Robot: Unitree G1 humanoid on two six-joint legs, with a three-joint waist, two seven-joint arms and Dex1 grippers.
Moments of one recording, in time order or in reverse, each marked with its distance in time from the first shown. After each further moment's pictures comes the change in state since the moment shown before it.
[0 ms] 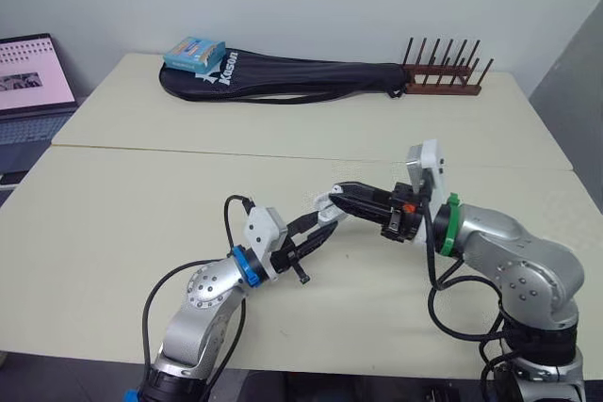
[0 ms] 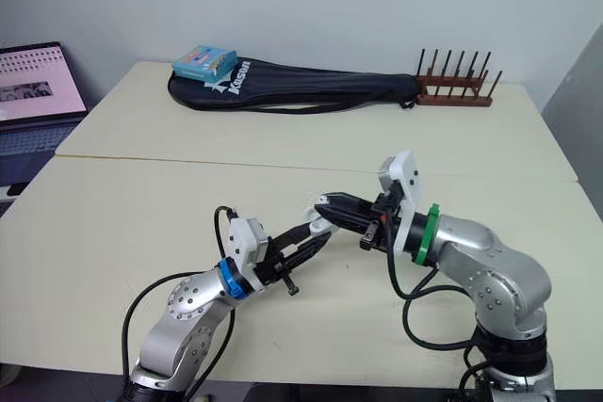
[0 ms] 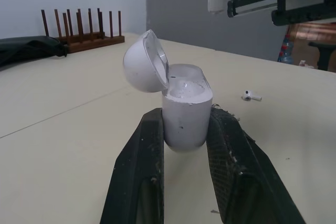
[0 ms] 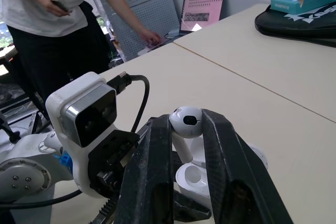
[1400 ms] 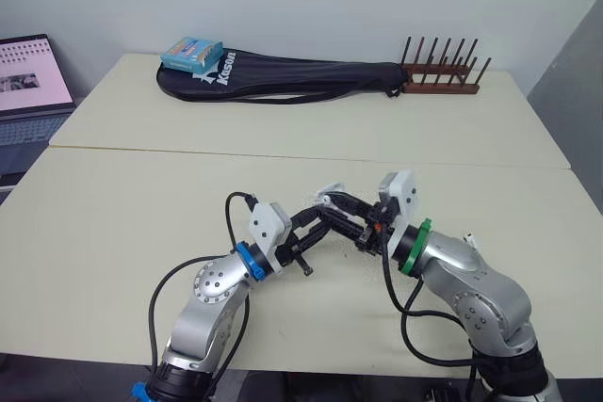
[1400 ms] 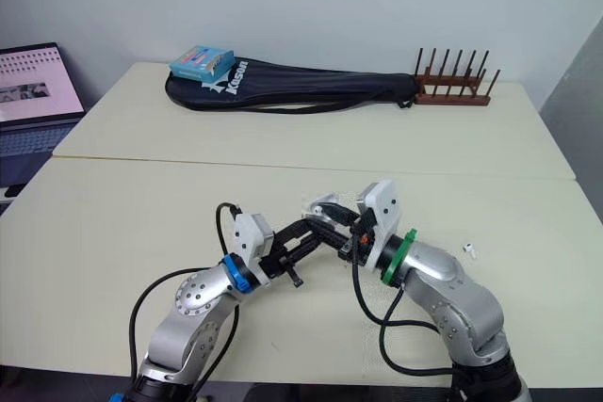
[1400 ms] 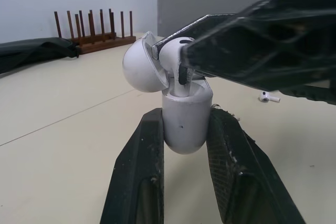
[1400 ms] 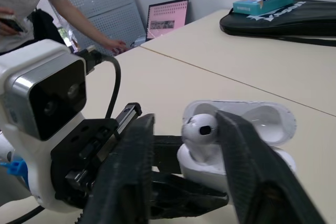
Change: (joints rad) left arm -0.028 -0.023 -0.012 0.036 0.034 -0.017 0.047; right arm 0.160 0.050 0.230 0.052 -0.198 -0.327 -0.134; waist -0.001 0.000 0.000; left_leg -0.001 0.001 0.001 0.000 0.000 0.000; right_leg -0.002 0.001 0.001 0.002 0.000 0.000
